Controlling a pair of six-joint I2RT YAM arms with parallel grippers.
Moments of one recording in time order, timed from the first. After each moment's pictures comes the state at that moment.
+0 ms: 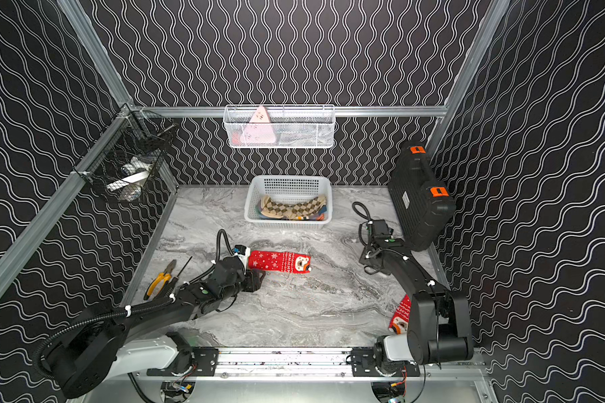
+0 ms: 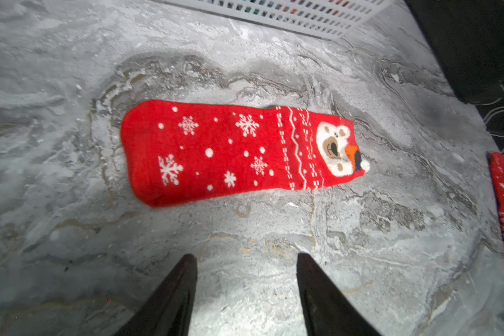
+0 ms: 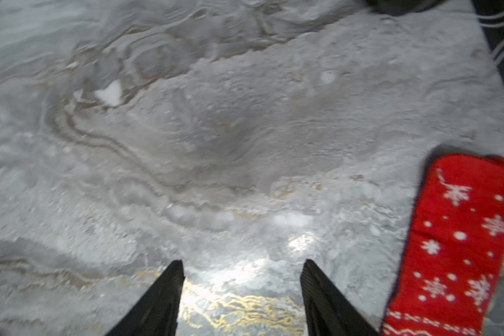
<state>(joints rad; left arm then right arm) -0.61 1.22 0.41 0.14 -0.05 -0.59 0.06 1.40 0.88 -0.69 0.26 0.53</state>
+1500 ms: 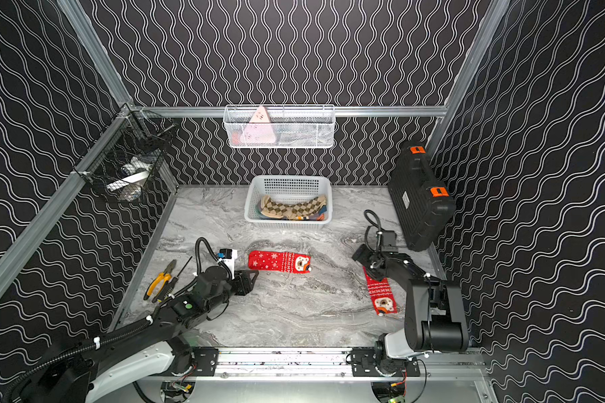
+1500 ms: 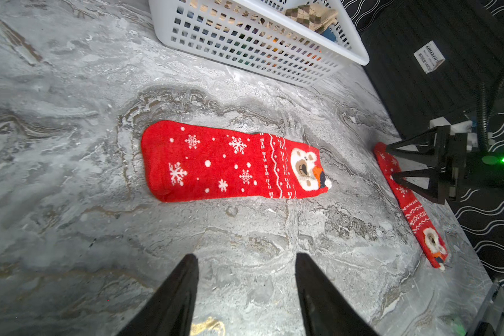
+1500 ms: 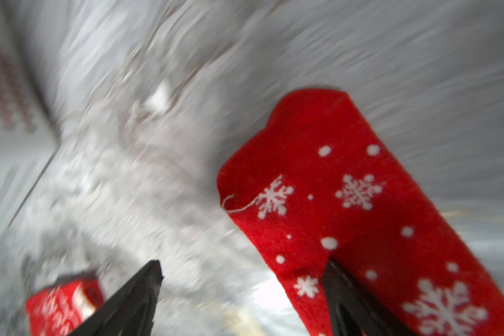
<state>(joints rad) -0.61 0.96 0.31 0.13 -0.10 -0.65 0.05 1.49 0.68 -0.28 -0.20 0.67</state>
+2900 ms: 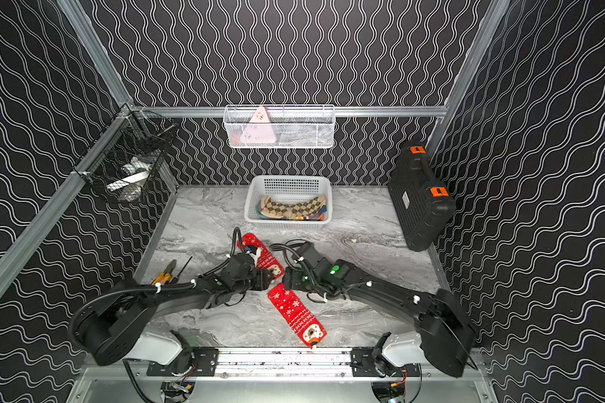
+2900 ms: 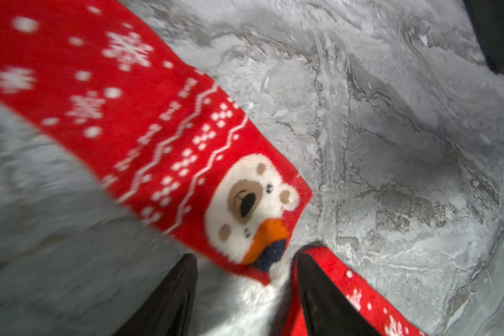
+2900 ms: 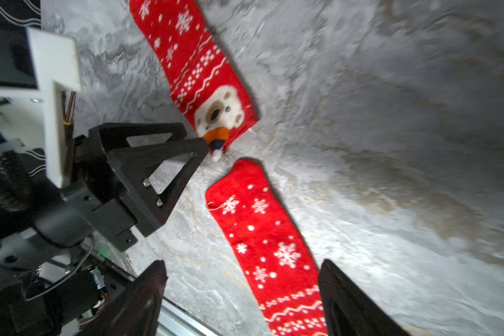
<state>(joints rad) -0.62 1.51 0.55 0.16 0.04 -0.59 0.88 1.30 0.89 -0.54 -0.01 0.86</state>
